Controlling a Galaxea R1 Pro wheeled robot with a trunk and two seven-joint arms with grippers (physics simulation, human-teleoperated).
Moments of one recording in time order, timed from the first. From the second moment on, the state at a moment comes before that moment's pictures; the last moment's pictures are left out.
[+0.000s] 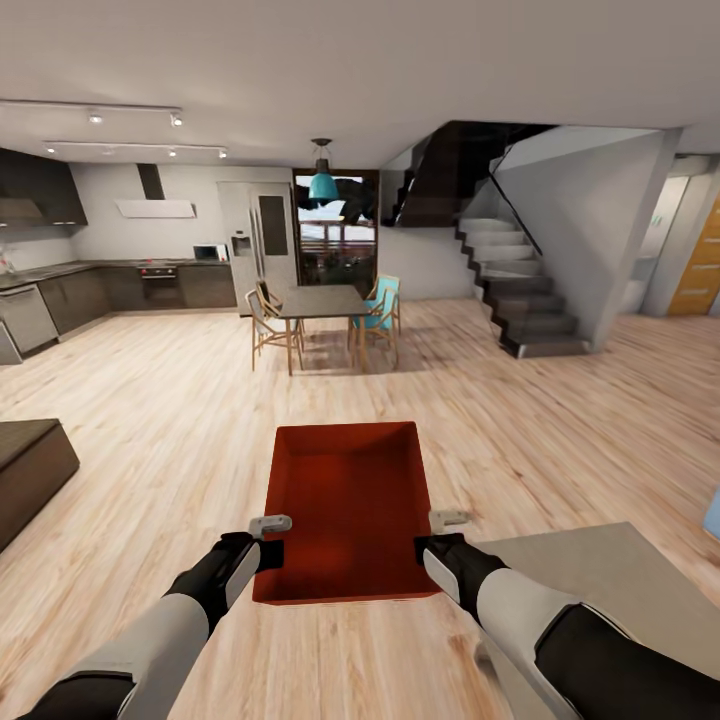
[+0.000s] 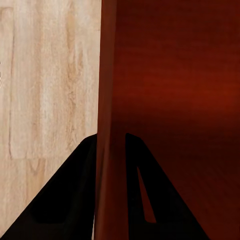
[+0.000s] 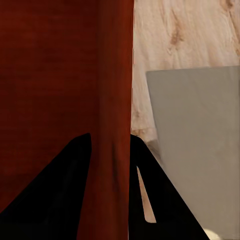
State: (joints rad) left arm -0.76 -0.06 -0.01 -0.40 0.14 0.47 0.13; right arm -0.90 0.14 0.64 -0.11 -0.57 0.23 -0.31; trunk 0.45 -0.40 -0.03
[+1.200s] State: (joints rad) left arm -0.76 -0.06 -0.01 -0.40 0.14 0.47 0.13; right arm -0.90 0.14 0.64 -0.11 -0.57 0.24 -0.31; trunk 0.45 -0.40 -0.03
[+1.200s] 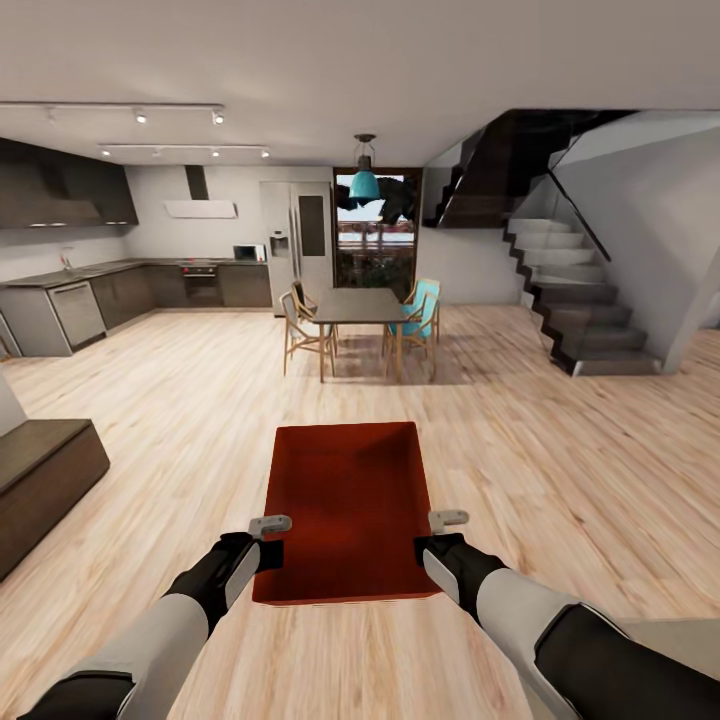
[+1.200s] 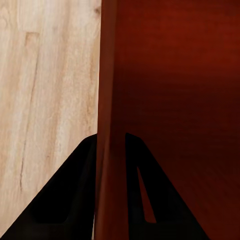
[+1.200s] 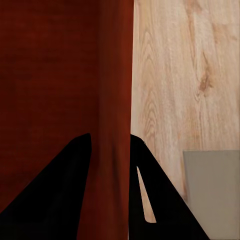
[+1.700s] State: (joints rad) left arm -0.76 -0.06 -0.01 -0.40 0.13 0.47 0.13; right arm -0.90 0.14 0.64 -0.11 -0.58 0.24 -0.31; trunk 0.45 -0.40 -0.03
